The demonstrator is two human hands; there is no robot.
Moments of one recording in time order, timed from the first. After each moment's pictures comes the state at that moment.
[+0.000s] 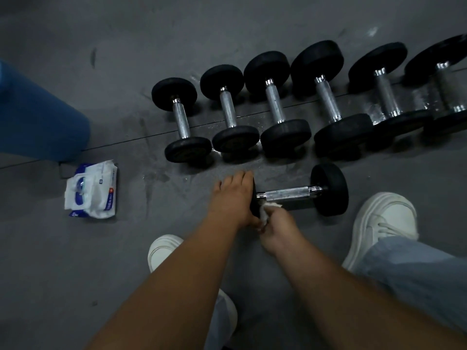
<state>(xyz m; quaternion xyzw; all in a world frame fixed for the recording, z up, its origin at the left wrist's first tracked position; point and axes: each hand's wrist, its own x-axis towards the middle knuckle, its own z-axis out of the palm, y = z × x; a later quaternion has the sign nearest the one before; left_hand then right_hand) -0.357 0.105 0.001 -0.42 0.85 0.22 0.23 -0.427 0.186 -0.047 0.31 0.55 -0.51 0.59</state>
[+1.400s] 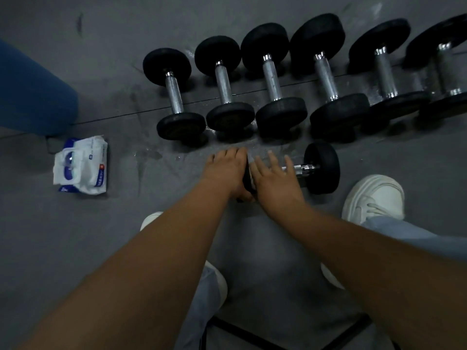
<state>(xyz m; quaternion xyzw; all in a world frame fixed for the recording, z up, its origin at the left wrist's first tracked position) -0.363 0.096 0.005 -0.42 0.84 0.21 0.26 -0.469 0.188 -0.033 -0.67 0.71 0.13 0.16</state>
